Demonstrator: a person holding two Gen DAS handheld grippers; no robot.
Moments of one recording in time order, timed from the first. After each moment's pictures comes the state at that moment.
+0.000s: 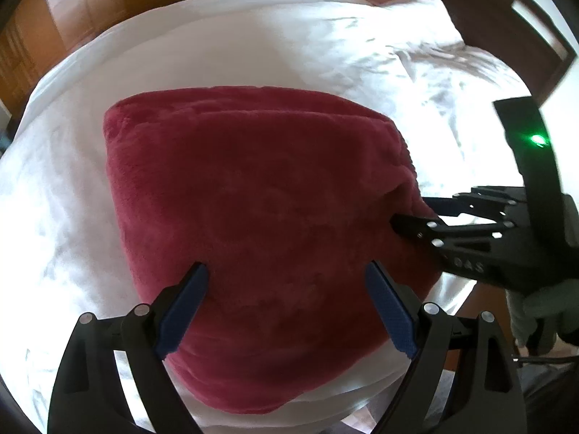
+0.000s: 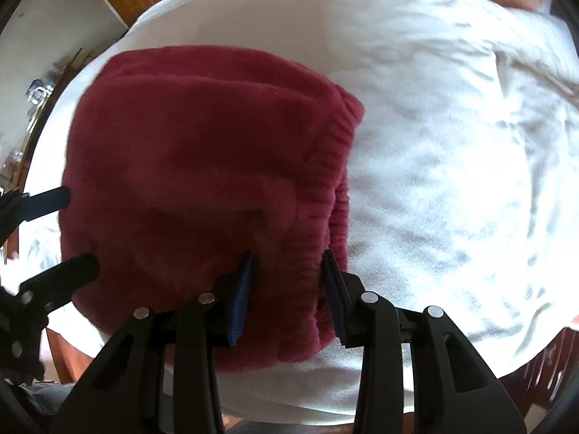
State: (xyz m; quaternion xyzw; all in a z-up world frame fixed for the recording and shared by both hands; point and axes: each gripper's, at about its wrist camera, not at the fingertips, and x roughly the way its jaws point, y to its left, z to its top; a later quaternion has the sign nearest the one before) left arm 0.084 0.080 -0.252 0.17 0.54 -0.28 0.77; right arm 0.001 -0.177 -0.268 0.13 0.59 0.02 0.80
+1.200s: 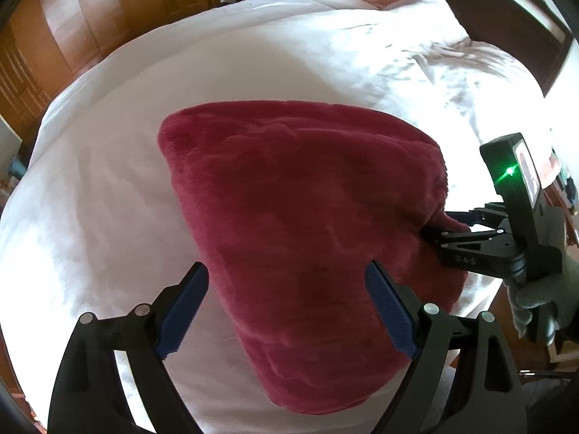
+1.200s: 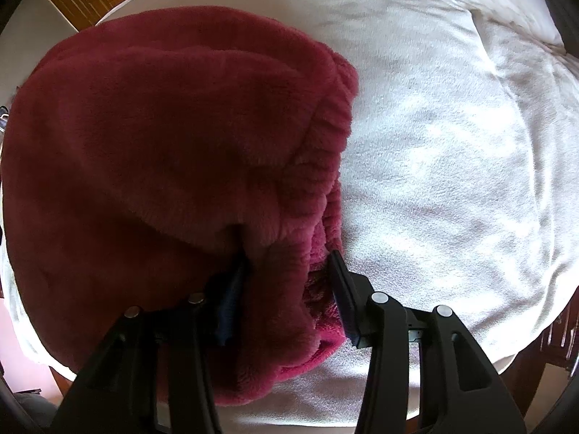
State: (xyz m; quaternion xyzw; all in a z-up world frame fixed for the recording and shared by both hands) left arm 0.120 0.107 -0.241 0.21 0.51 -0.27 0.79; right arm 0.029 -0.159 -0.314 0.15 0.60 -0.06 0.78
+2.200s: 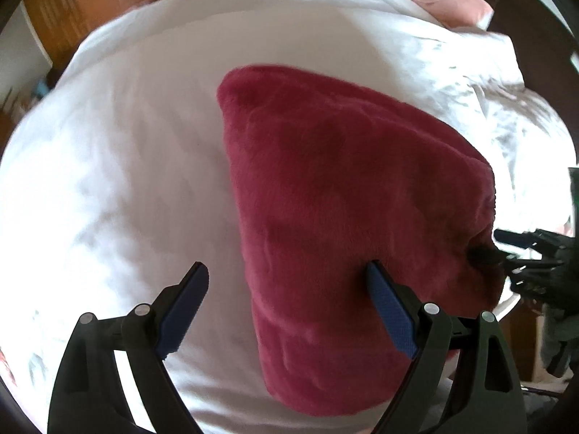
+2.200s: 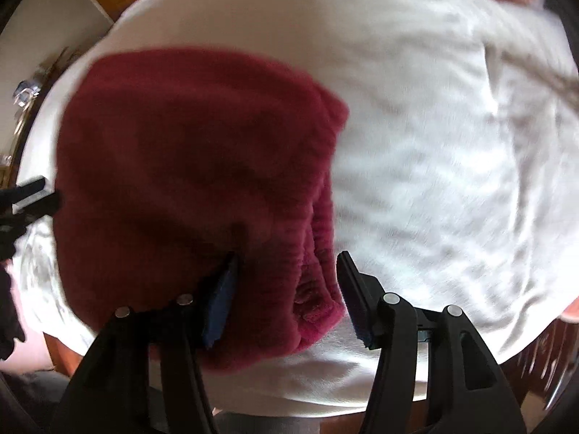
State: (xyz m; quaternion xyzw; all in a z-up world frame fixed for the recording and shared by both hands) left arm 0.140 0.147 -0.252 0.11 0.58 -0.17 0.79; right arm 0.041 -0.172 -0.259 0.12 0.59 0.00 0.80
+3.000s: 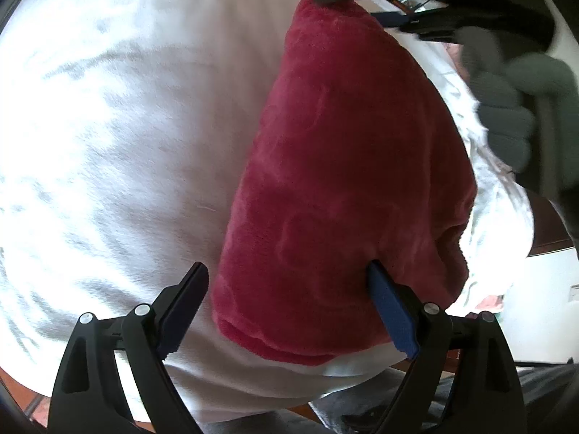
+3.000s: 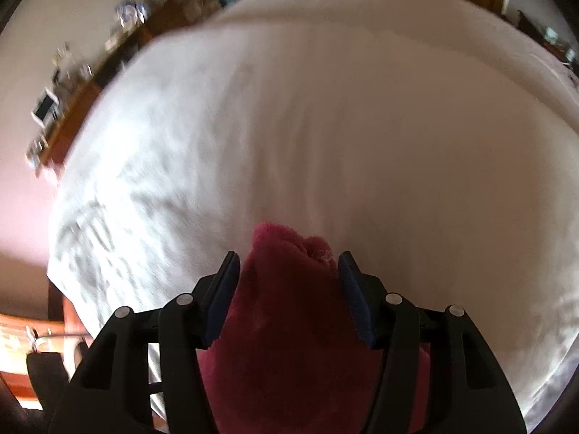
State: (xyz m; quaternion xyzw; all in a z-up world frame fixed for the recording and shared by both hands) left arm 0.084 0.212 -0.293 -0.13 0.62 -0.15 0.76; right arm 0.269 0.009 -0.223 -0.01 0.59 0.23 0.77
